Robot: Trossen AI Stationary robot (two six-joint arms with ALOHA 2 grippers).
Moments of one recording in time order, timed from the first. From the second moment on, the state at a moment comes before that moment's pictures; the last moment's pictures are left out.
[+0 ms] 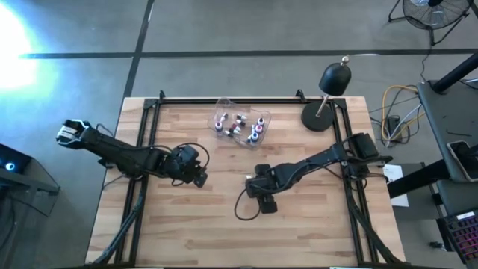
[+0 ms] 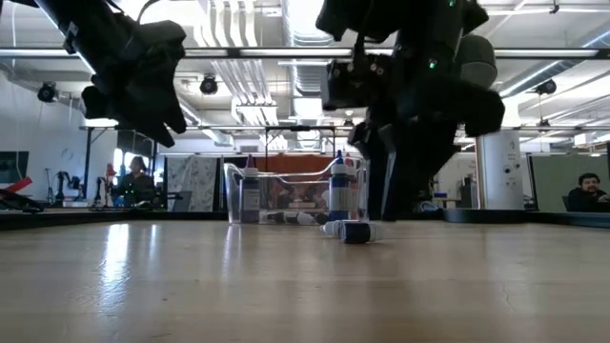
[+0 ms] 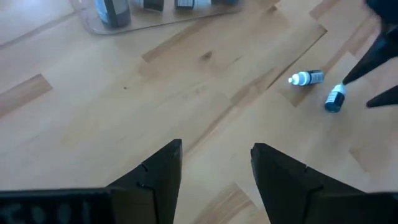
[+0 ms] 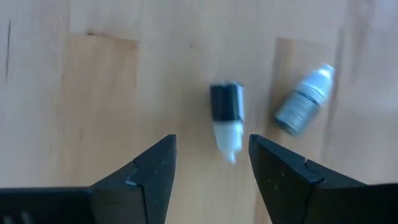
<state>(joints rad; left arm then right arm) -0.27 1.14 0.74 -0.58 -0.48 -1.04 0.24 1.93 1.28 -0.62 0.07 0.15</state>
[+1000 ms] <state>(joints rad) -0.28 1.14 0.74 -0.56 -0.50 -0.99 0.24 2.02 1.33 -0.57 0.05 0.16</state>
